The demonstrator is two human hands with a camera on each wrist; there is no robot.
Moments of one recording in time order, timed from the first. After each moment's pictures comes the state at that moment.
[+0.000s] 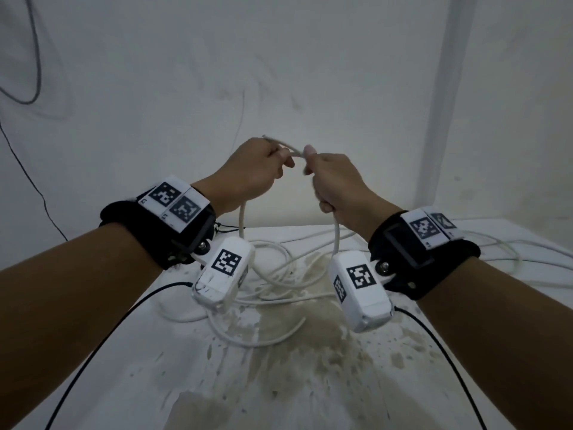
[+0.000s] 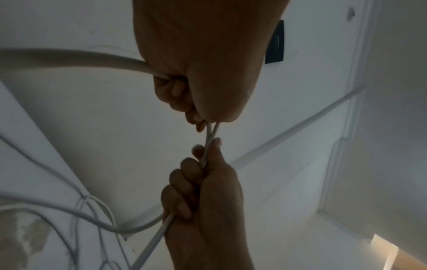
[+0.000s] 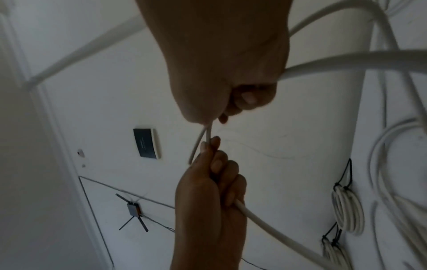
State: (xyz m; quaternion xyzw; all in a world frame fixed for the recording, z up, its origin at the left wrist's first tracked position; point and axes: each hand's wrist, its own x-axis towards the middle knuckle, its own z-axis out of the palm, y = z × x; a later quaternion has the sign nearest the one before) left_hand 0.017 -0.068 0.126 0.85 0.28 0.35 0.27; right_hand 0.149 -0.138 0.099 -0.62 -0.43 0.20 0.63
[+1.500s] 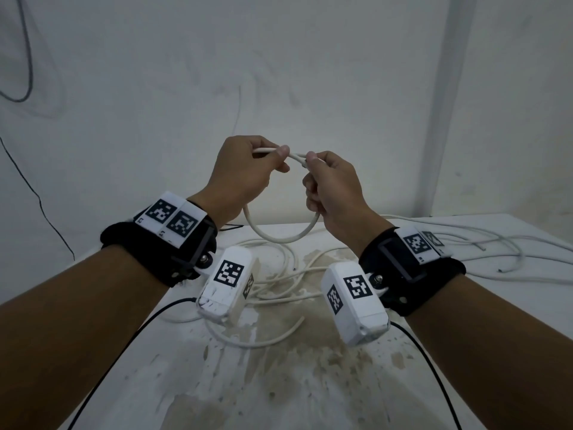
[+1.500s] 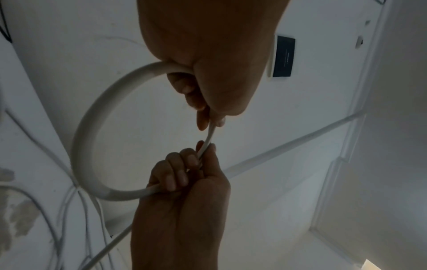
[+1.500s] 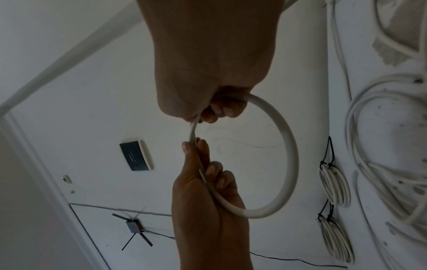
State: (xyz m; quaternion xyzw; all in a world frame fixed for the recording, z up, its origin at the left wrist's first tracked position) left_hand 0.018 -0.068 0.108 0.77 0.26 0.48 0.33; right_hand 0.144 -0.141 0.076 -0.47 -0.41 0.26 0.74
